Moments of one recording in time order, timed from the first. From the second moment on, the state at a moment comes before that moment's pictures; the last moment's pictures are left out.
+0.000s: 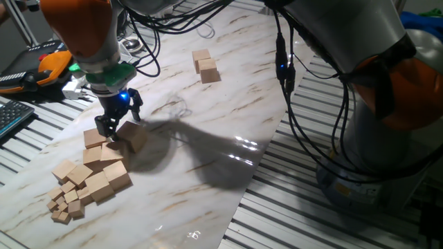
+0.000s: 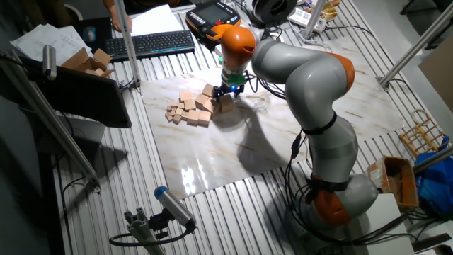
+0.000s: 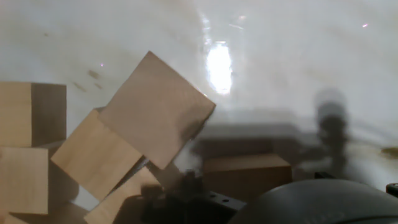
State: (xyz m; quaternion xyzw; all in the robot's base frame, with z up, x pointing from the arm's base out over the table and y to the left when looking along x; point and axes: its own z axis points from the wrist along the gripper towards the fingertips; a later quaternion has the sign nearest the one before) arm 0.622 0.161 0.059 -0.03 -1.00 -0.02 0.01
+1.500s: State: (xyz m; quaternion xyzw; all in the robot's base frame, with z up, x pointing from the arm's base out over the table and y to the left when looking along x) arm 0.584 0.083 0.079 -0.01 -1.00 0.01 0.06
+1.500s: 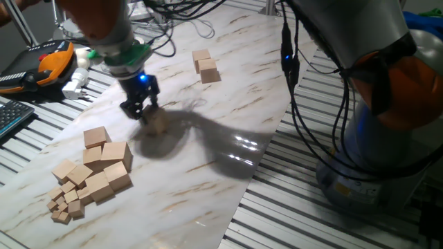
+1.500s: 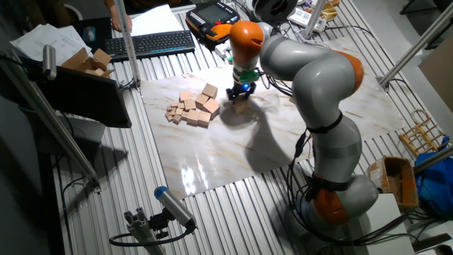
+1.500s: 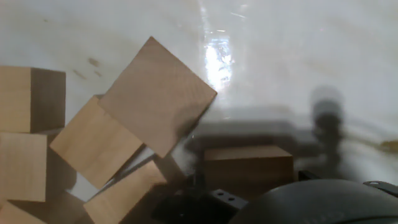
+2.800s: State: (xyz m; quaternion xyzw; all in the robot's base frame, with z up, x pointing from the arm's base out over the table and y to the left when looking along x) arm 0.568 -0.016 0.093 -0.18 -0.98 0.06 0.08
